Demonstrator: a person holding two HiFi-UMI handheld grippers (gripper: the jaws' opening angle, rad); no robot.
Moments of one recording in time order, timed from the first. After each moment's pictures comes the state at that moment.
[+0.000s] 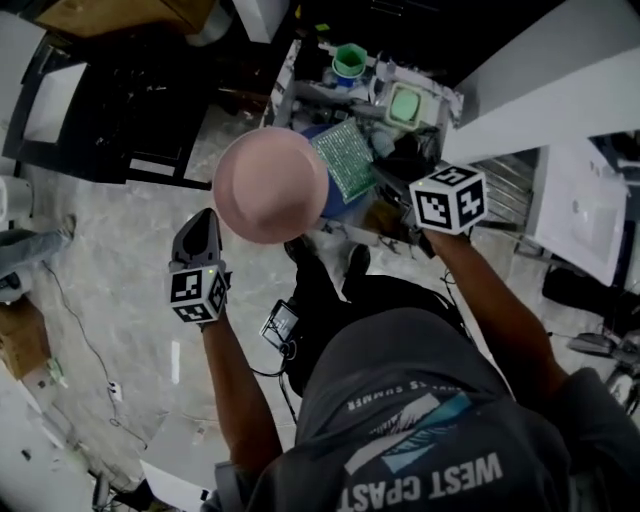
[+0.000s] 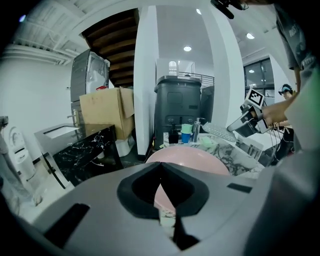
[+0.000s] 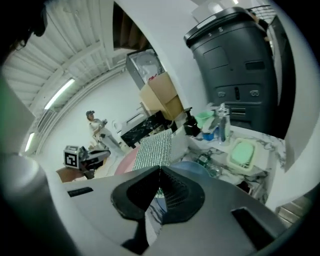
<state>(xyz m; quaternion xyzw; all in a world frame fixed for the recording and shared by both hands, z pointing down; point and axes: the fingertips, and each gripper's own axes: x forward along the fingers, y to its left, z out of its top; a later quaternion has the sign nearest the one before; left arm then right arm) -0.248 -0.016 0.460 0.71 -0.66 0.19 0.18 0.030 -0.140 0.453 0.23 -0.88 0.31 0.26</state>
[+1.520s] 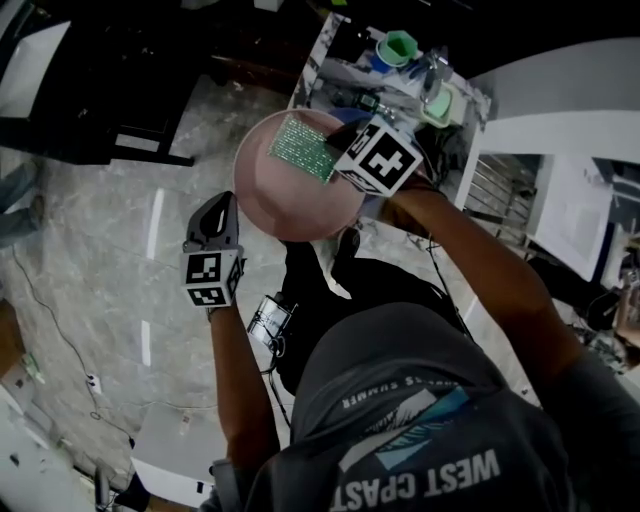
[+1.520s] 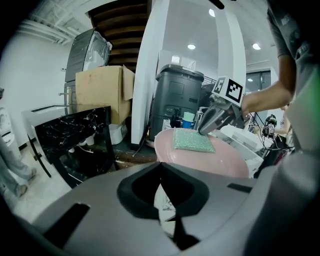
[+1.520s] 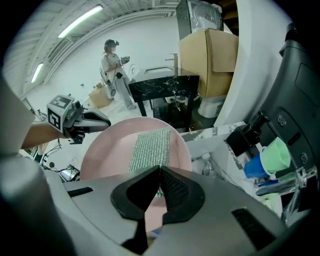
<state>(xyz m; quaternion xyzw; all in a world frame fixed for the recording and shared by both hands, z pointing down) -0.281 -0.030 0.536 0.73 -0.61 0.17 0.24 -0.130 -0.148 0.536 0.09 -0.85 0.11 0.51</state>
